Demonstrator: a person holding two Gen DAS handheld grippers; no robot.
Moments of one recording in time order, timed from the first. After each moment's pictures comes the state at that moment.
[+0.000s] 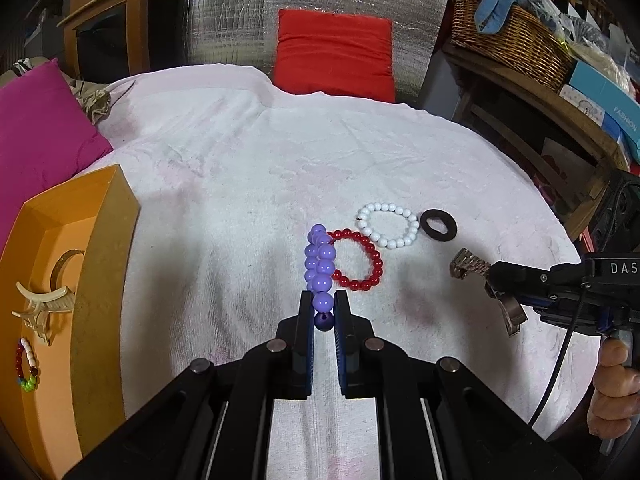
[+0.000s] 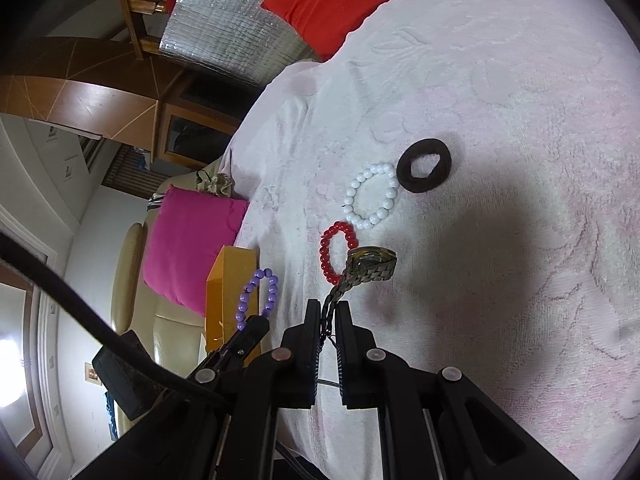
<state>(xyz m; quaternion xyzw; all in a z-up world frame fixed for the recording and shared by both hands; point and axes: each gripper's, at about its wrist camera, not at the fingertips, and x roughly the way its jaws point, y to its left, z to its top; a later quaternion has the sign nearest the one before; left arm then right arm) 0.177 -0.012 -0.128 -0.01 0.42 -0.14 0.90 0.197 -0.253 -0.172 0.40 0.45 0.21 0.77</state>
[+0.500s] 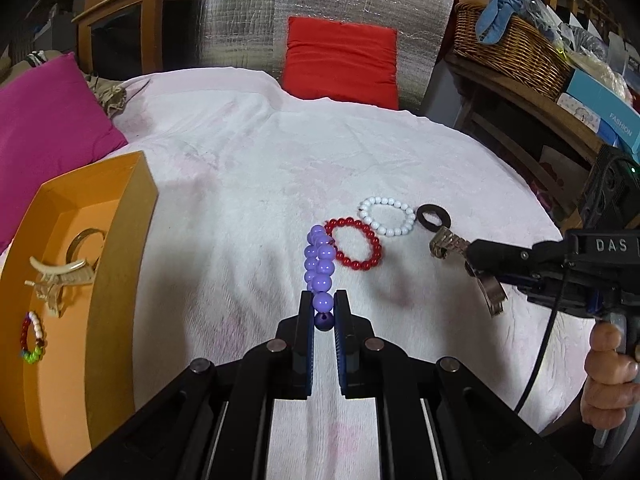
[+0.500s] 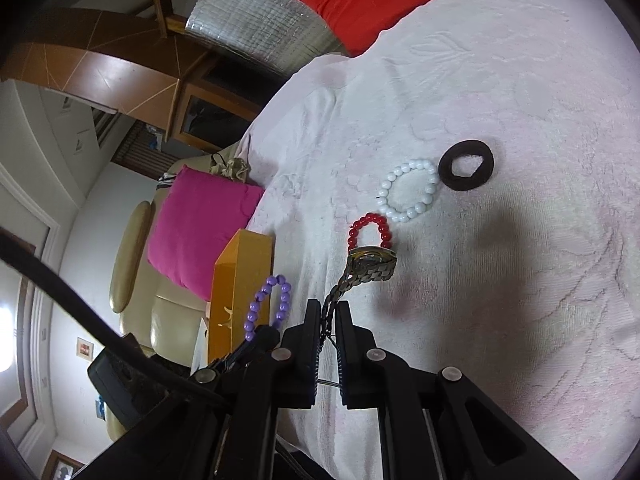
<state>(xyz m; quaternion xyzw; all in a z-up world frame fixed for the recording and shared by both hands) 0.145 0.001 -0.124 -0.02 0.41 -0.13 0.90 0.195 -0.229 -0.157 0.36 0.45 0.23 0.78</state>
